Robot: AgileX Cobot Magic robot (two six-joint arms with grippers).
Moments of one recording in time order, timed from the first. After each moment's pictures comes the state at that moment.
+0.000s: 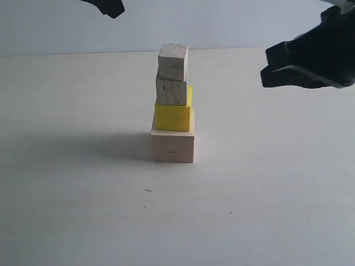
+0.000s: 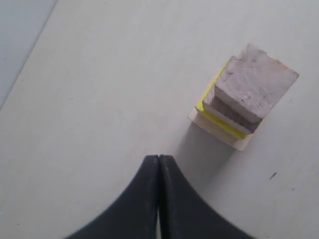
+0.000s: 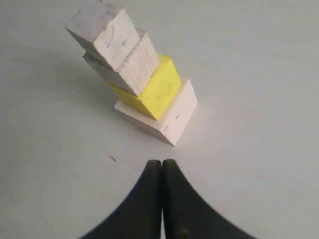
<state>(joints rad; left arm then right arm) -0.51 1.78 -1.85 -0.14 1.22 0.65 0.35 1.16 -0.89 0.52 0.73 -0.30</state>
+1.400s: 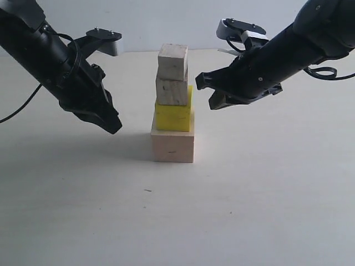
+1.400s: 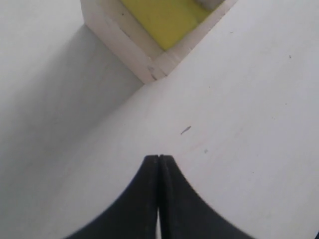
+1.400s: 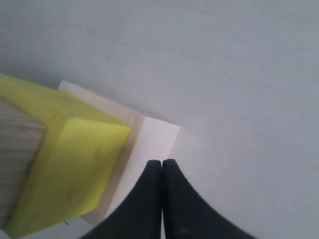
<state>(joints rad) -0.42 1.76 -1.23 -0.47 0.99 0.70 0.35 1.81 -1.12 0.72 0.57 -0.45</state>
